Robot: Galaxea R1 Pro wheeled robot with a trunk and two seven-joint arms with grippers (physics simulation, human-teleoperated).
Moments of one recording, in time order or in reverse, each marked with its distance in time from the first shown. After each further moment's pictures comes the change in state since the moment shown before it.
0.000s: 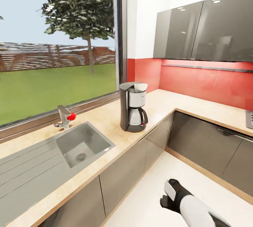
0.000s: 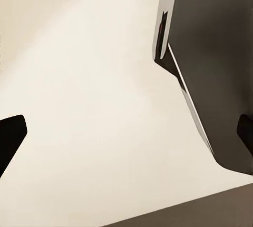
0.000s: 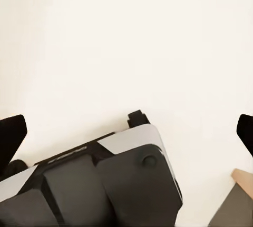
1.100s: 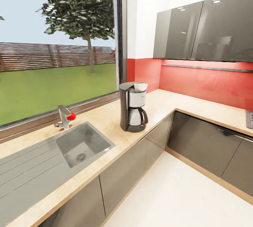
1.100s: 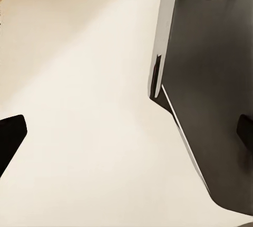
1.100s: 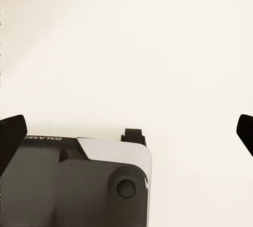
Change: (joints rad) left arm -0.002 -0.004 0.014 -0.003 0.006 -0.135 -0.001; right arm 0.303 -0.107 0.002 0.168 0.462 -0.572 0.490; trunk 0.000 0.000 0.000
